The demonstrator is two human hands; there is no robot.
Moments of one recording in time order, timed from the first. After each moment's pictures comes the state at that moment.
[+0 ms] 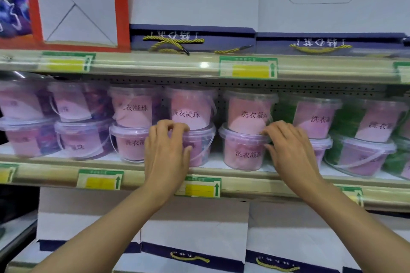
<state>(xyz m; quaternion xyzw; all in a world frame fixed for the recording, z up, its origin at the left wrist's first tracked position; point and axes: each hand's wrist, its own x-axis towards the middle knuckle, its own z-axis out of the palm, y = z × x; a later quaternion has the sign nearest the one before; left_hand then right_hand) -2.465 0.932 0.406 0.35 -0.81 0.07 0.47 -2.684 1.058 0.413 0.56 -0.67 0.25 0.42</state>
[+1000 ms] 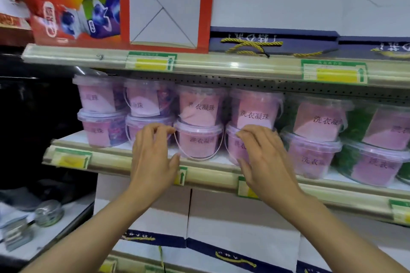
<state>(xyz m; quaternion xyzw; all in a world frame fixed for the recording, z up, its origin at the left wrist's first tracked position) -2.330 0.872 0.391 0.39 -0.78 0.05 0.48 -2.529 0.983 0.407 0.63 -0.60 0.29 0.40</state>
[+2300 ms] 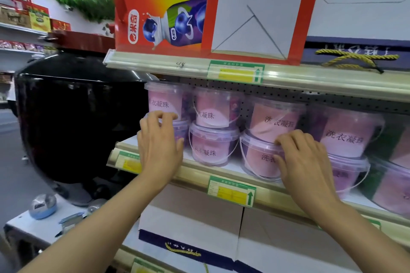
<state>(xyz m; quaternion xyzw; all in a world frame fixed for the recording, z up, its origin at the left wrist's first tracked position) -2.238 0.788 0.411 0.49 -0.70 0.12 0.51 -2.475 0.909 0.418 0.59 -0.63 0.27 0.43</state>
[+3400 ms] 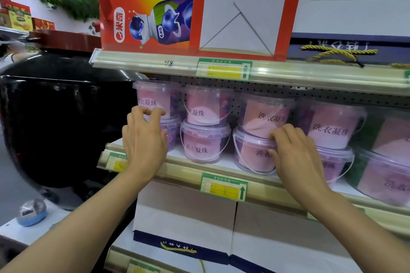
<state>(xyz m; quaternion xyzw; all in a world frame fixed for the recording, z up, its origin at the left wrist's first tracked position) -2.231 0.774 0.418 0.48 -0.69 0.16 0.52 -2.481 0.910 0.419 0.59 -0.64 0.28 0.41</state>
